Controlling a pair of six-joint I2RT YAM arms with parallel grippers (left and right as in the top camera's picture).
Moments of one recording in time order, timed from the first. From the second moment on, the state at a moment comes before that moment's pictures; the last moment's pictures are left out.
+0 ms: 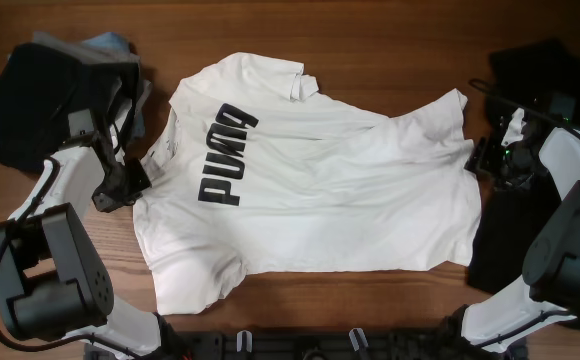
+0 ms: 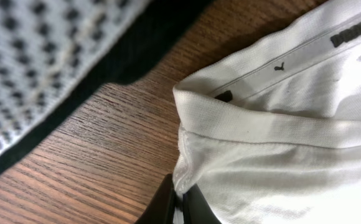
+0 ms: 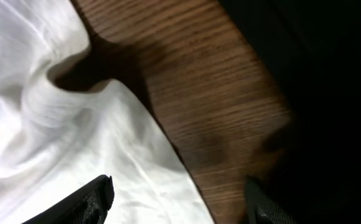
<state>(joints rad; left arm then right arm) 0.27 1.76 1.01 -0.73 -0.02 -0.21 -0.39 1.84 1.16 -0.77 -0.12 0.02</state>
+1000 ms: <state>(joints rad) 0.27 1.76 1.01 -0.73 0.00 -0.21 -0.34 1.94 1.21 -0.78 -0.21 0.00</state>
